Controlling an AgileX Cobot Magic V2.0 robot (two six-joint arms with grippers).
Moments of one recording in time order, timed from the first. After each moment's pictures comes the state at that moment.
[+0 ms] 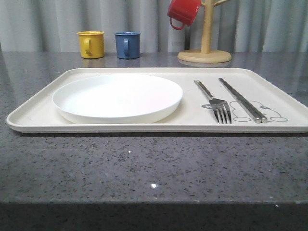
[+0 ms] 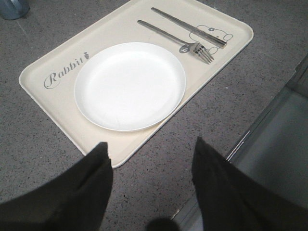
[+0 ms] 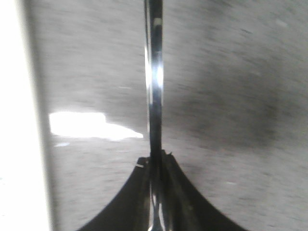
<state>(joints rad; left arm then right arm) -0.74 0.68 -1.00 0.00 1.01 0.11 -0.09 1.65 -1.50 0.12 1.22 -0.07</state>
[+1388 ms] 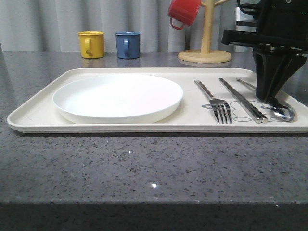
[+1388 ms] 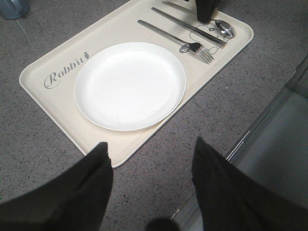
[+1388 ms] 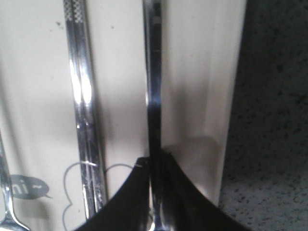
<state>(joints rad) -0.74 0.68 -1.00 0.00 1.01 0.11 0.19 1.81 -1.50 0.16 1.23 0.23</state>
